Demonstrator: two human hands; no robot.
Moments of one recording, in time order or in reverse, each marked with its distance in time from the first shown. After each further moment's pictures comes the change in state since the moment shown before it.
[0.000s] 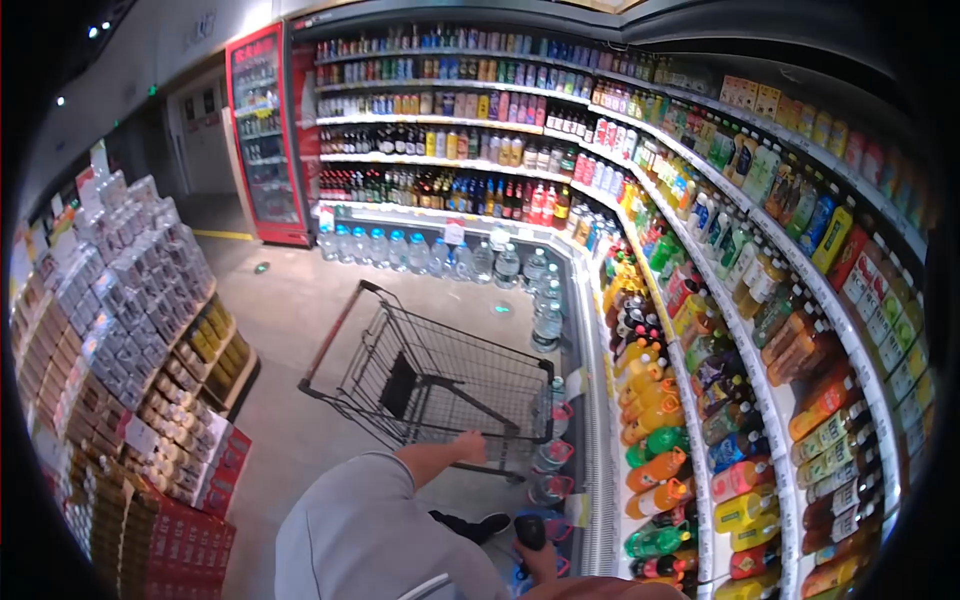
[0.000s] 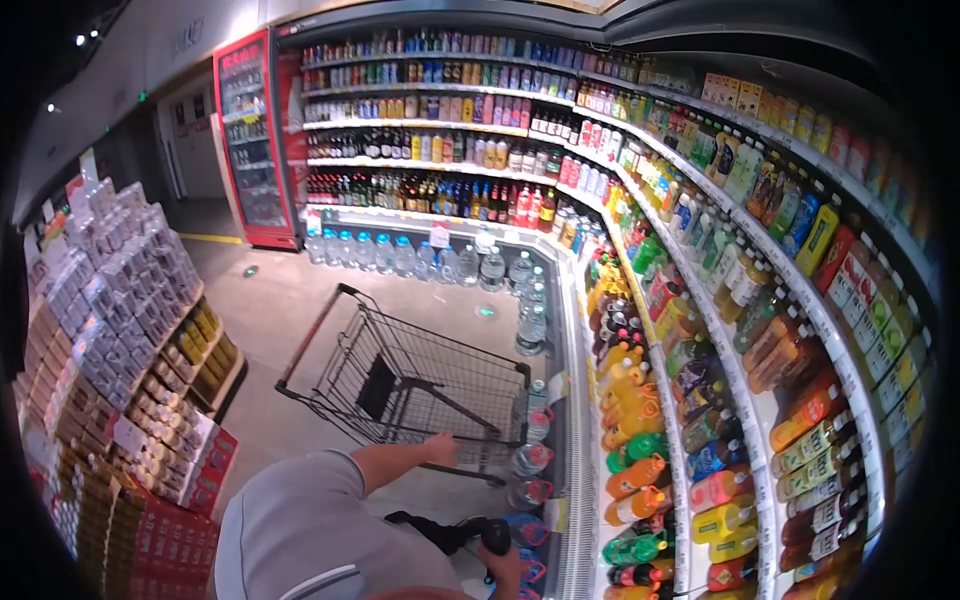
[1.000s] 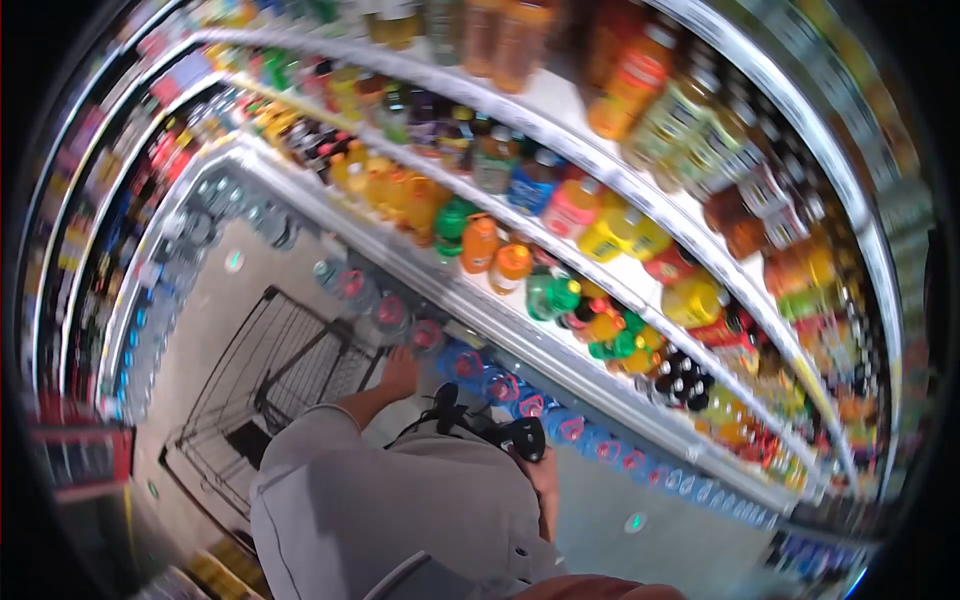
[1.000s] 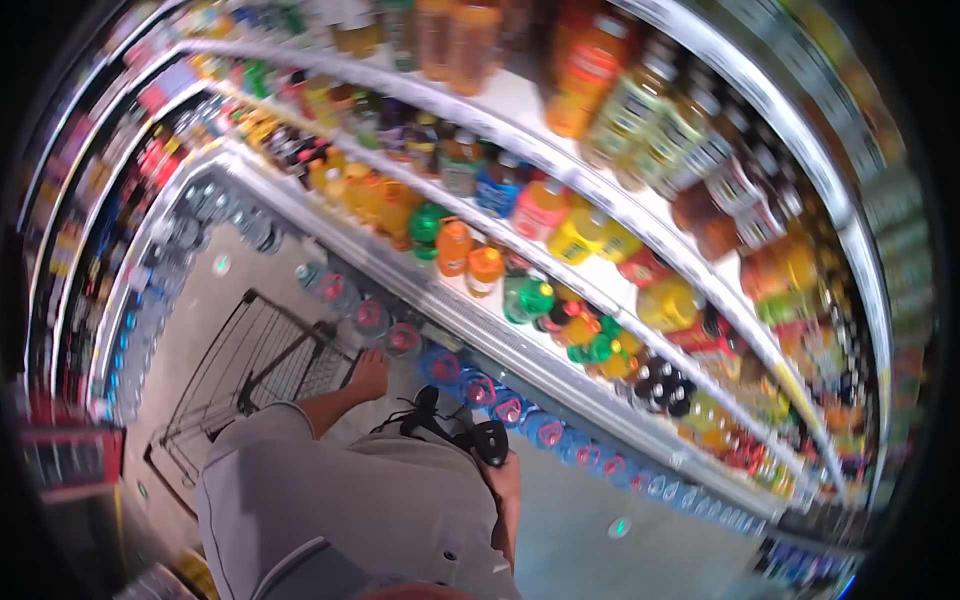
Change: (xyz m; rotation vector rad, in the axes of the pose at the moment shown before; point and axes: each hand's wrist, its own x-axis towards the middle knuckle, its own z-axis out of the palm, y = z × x) left_hand 0.174 0.220 0.064 0.460 -0.250 0.819; right_hand -0.046 -0.010 -0.079 0.451 0.853 0.332
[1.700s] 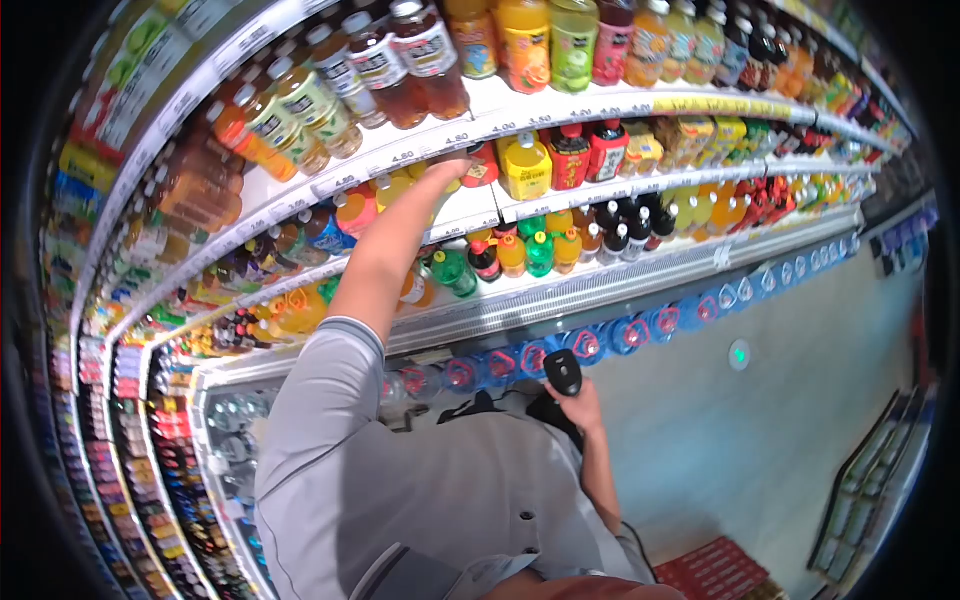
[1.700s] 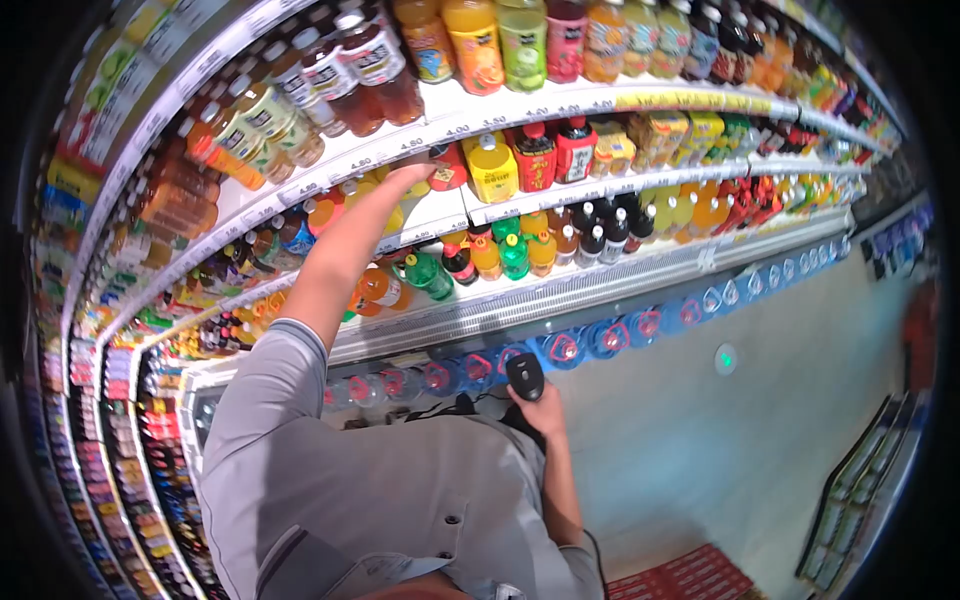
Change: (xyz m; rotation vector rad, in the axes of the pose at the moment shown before) left_hand 0.383 0.490 -0.329 0.104 0.230 0.604; right_hand -0.031 0.066 -0.116 0.292 0.561 -0.031
